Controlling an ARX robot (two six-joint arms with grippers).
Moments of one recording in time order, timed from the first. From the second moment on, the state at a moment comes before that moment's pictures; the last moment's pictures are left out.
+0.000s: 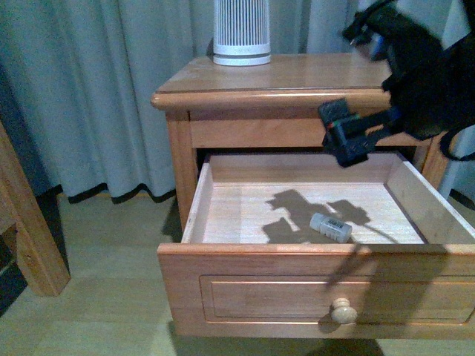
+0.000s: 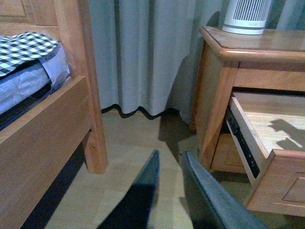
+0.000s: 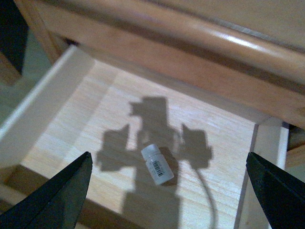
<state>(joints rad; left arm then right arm) 0.00 0.01 0.01 0.00 0.00 -0.01 0.20 1.85 1.21 0.00 -0.01 -0.19</state>
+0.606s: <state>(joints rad) 0.00 0.01 0.01 0.00 0.00 -0.01 0.17 2.28 1.47 -0.02 -0.02 -0.17</state>
